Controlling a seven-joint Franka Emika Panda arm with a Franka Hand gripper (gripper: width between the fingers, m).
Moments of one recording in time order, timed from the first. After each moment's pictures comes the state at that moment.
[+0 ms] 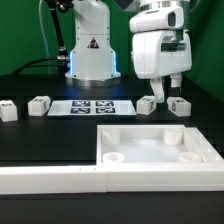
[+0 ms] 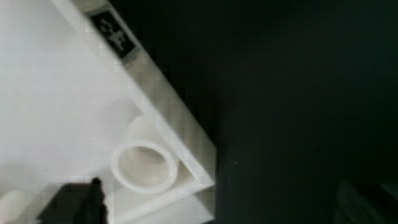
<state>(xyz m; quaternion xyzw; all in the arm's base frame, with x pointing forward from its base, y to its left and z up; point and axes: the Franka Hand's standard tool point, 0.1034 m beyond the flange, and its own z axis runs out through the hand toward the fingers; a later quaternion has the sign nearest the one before) 0.517 0.111 0.072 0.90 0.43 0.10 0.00</state>
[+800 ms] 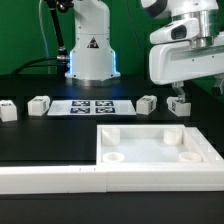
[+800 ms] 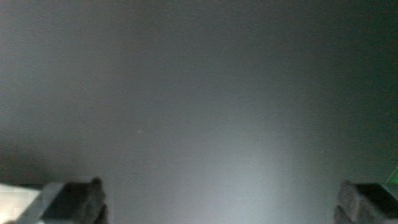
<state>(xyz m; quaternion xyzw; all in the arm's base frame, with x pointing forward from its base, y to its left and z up) 0.474 0.193 0.057 0.99 0.15 0.07 -0.05</state>
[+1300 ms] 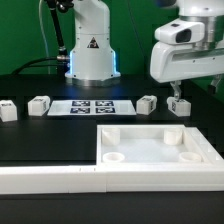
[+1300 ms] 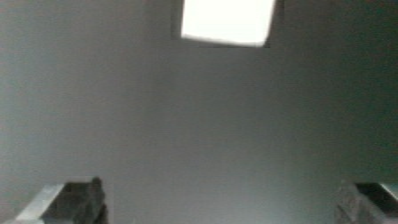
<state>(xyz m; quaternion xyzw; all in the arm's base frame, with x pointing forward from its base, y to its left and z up) 0.442 0.199 0.060 0.99 0.12 -0.09 -0.02</state>
